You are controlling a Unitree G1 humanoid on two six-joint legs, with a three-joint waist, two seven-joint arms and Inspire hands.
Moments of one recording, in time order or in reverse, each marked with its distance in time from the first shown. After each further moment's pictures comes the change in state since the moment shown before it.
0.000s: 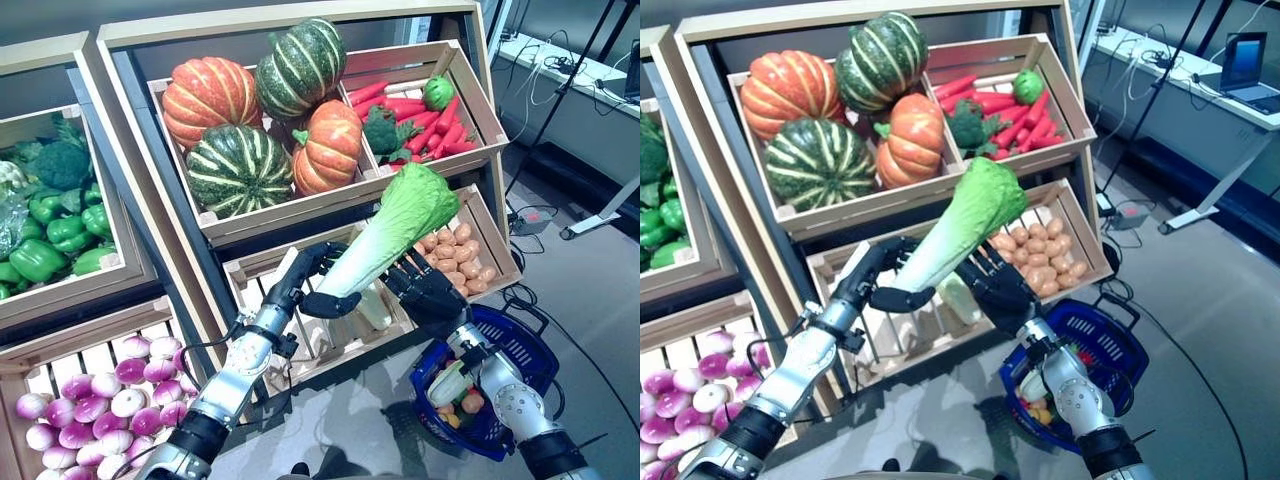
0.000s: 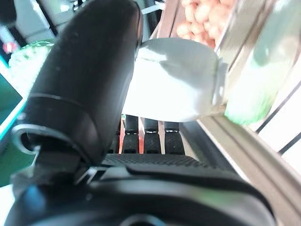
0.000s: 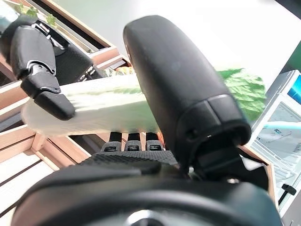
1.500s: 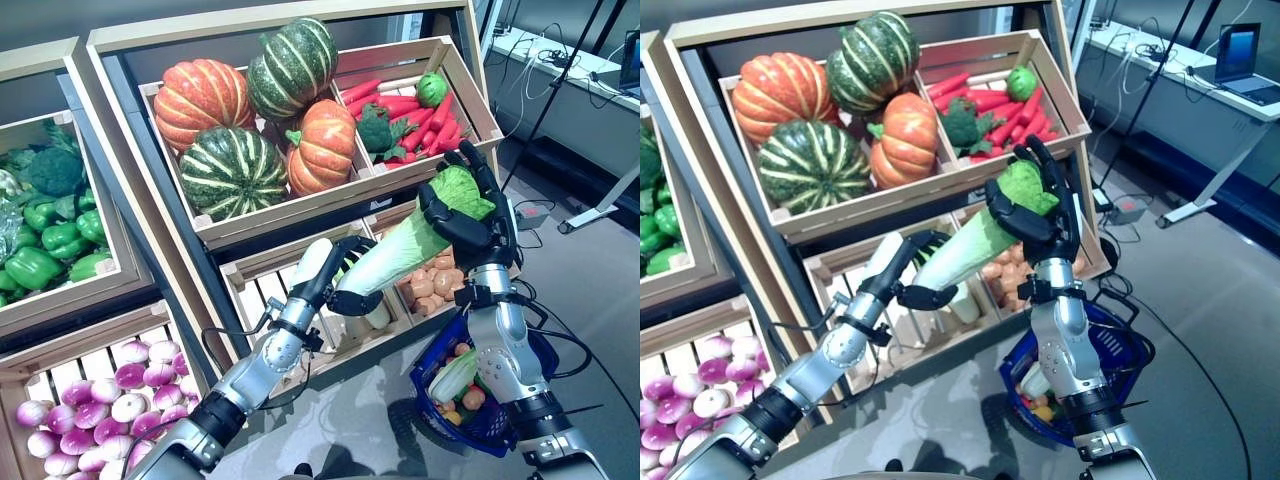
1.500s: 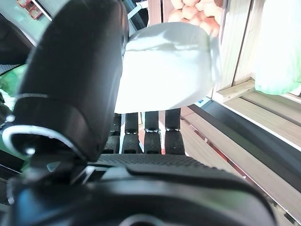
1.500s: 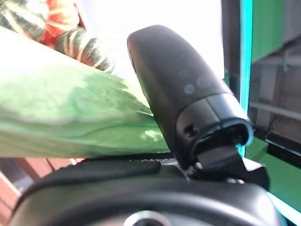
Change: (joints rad) left arm -0.102 -0.034 -0.176 0.035 0.226 0.032 0.202; right arm -0.193 0.047 -0.002 -0.105 -0.462 -0.448 -0.518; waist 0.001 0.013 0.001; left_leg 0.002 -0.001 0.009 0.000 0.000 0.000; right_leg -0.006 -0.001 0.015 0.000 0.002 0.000
